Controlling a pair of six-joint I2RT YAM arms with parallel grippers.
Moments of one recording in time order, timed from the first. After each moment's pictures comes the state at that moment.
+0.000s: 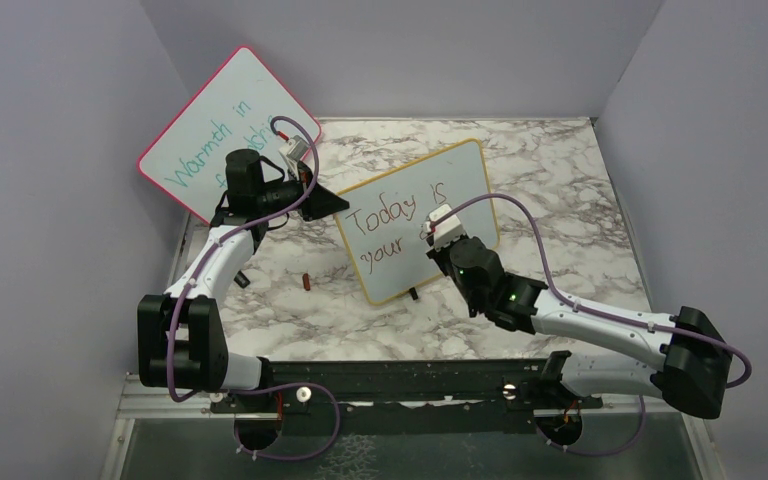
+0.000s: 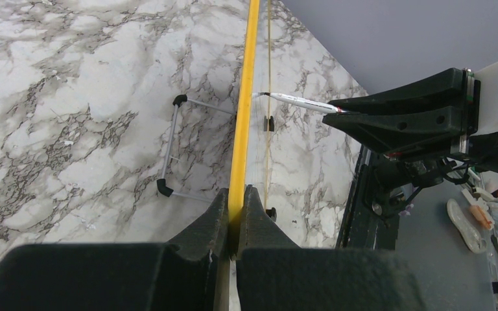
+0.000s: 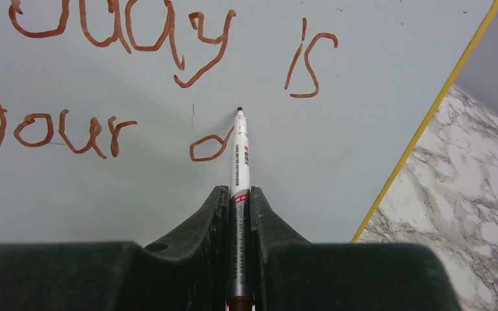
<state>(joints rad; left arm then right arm) -0.07 1.38 0.92 0.12 1.08 -0.26 0.99 1.15 0.68 0.14 0.63 -0.17</state>
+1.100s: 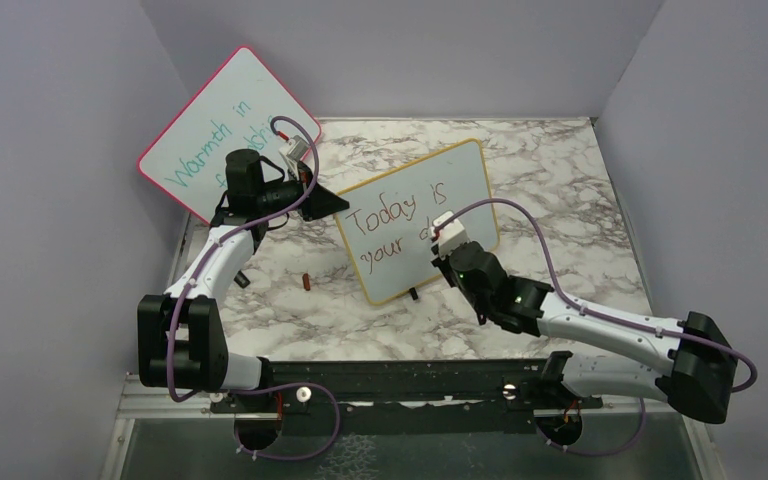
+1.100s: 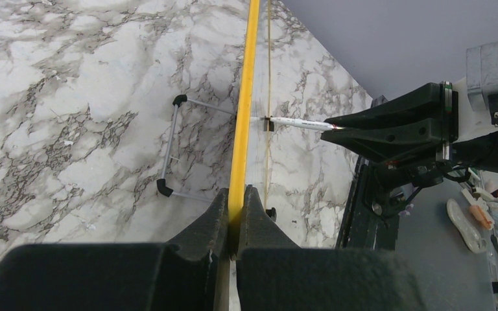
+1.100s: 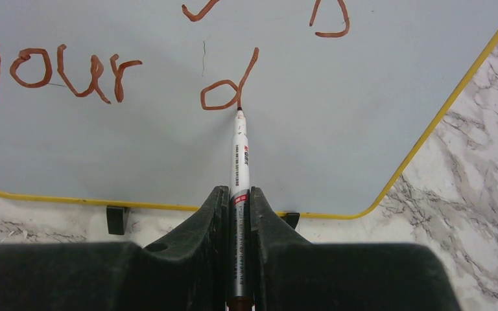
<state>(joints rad) -0.07 1.38 0.92 0.12 1.08 -0.26 0.99 1.11 0.67 -0.03 0.59 -0.06</state>
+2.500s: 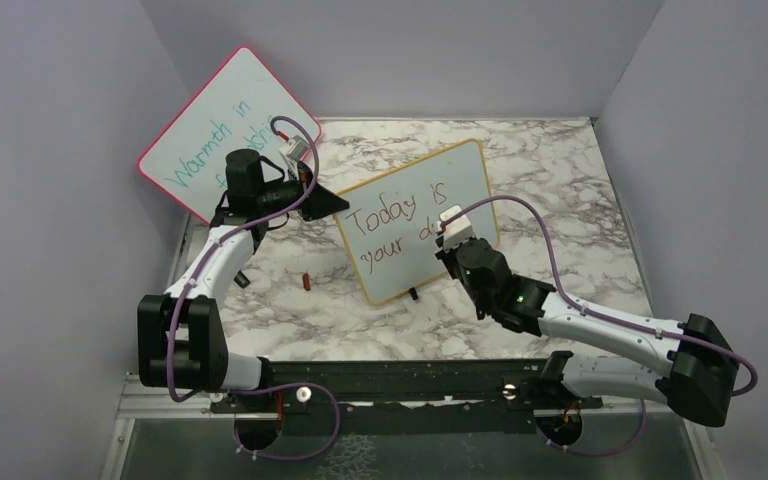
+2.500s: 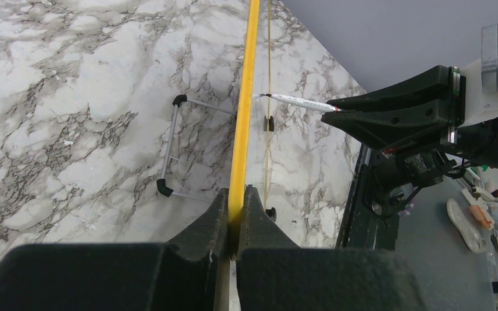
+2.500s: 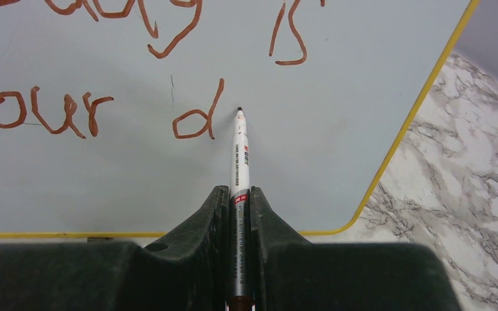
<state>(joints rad) -0.07 1.38 0.92 0.12 1.08 -0.26 0.97 1.10 0.65 0.08 0.63 -0.11</state>
